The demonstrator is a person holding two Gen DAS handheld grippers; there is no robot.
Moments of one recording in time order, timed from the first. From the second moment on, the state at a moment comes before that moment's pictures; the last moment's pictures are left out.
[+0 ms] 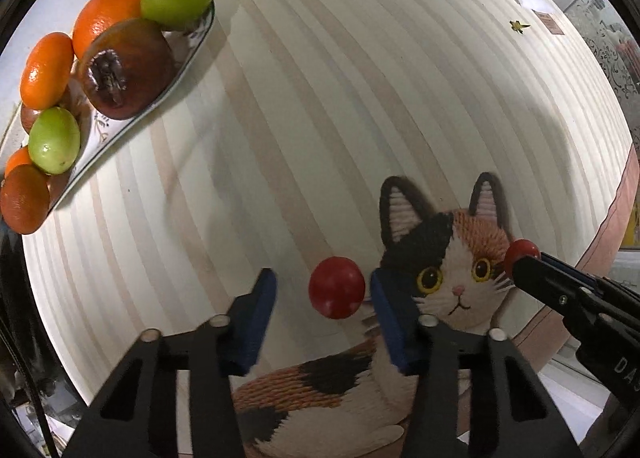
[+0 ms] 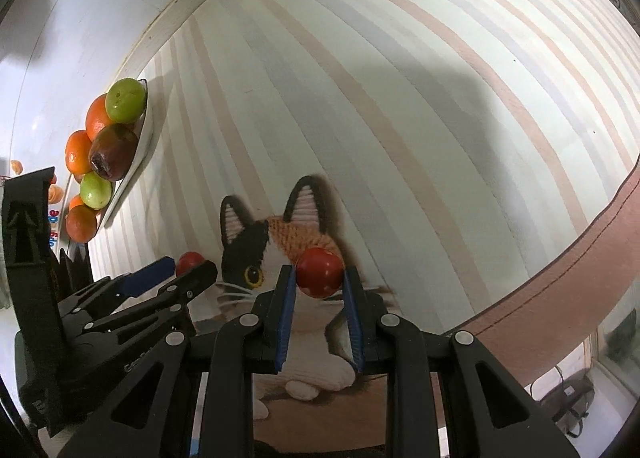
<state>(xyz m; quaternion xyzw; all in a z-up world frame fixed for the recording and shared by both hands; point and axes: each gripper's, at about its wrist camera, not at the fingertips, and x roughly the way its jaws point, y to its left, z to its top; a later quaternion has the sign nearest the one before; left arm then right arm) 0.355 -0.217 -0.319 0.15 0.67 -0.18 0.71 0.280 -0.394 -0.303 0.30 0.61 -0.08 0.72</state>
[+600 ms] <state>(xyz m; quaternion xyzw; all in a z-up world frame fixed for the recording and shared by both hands) 0.347 -0.249 -0.325 0.15 0.66 -0.18 0.72 0.274 -0.399 -0.300 0.30 0.61 -0.08 0.73</state>
